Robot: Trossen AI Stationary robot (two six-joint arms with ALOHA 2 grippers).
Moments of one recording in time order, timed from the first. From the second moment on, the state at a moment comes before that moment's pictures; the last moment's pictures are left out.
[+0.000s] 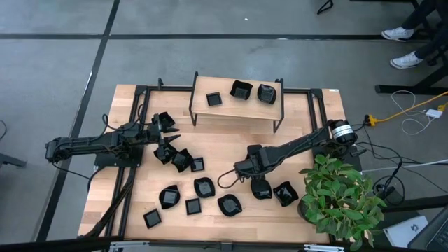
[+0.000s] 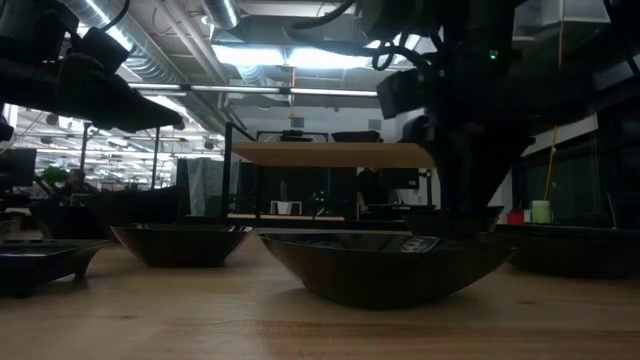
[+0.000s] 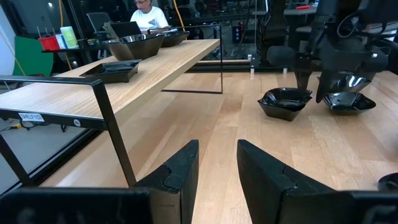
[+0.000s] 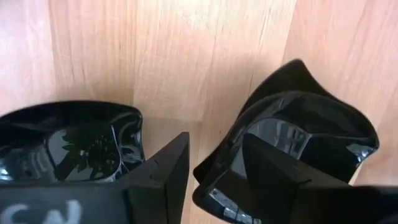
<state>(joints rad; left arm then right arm) 0.18 0.15 0.01 0.03 -0.10 0.07 0.26 1.85 1.29 -0.91 0.14 0.12</state>
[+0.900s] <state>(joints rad) 0.18 0.15 0.01 0.03 -0.10 0.07 0.24 1.85 1.30 -0.92 0.17 0.07</state>
